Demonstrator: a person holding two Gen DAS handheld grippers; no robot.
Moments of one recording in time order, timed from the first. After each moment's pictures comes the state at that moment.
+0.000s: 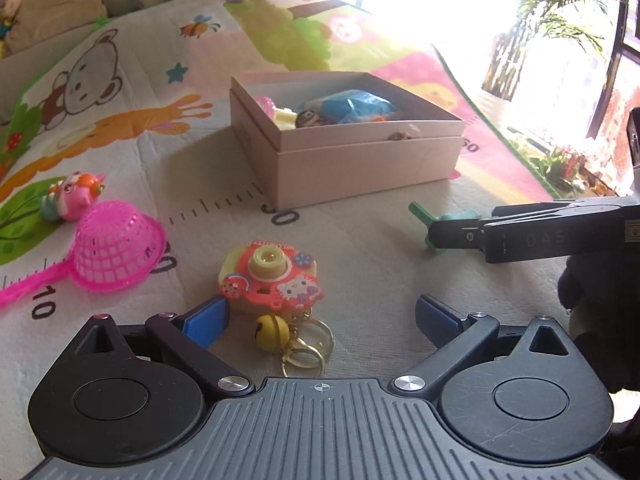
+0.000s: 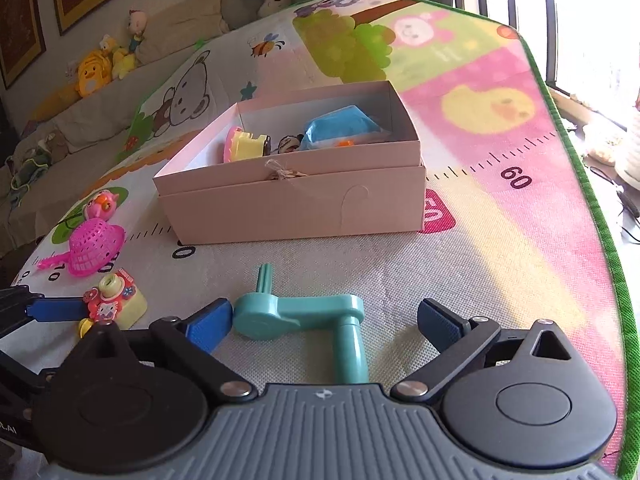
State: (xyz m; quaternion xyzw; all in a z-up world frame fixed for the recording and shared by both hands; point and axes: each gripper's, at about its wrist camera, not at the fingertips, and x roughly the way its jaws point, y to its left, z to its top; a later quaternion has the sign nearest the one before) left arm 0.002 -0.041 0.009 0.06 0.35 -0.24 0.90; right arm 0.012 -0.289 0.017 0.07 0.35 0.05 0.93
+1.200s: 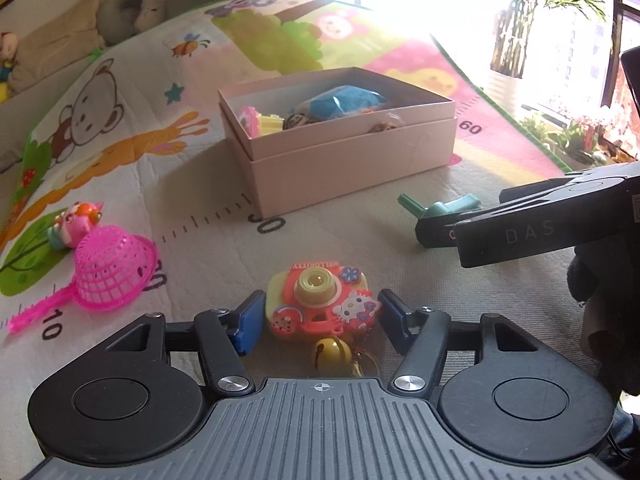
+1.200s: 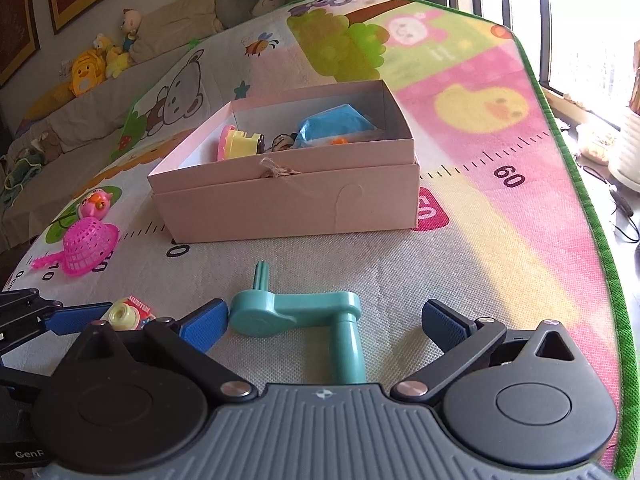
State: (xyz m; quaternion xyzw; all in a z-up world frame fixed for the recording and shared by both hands) left arm -0.008 -0.070 0.007 0.11 0.34 -0.22 0.91; right arm 0.012 -0.285 0.016 0.06 0.35 0.04 0.93
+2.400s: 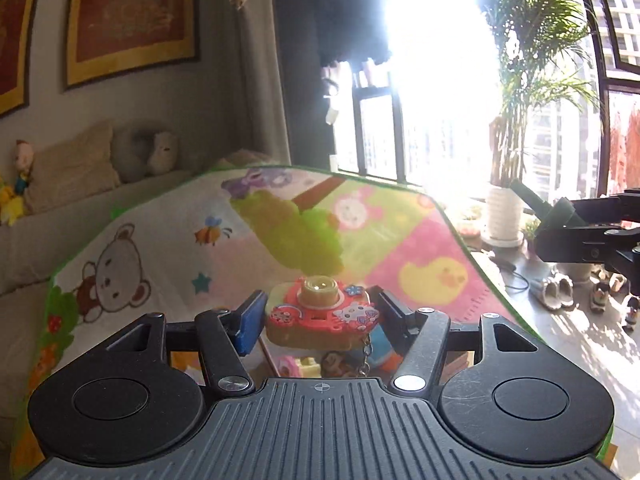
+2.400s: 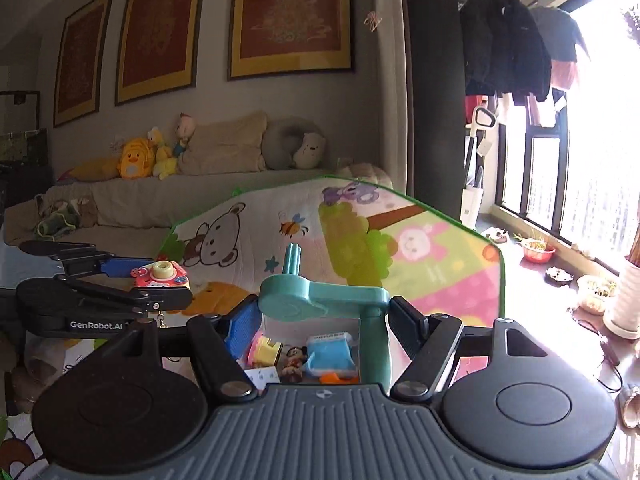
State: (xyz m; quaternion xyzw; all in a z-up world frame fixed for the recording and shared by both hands) left arm 0.051 -0.090 0.173 0.09 0.16 -0.23 0.96; right arm -0.037 -0.319 0.201 -0.01 0.14 0.08 0.99
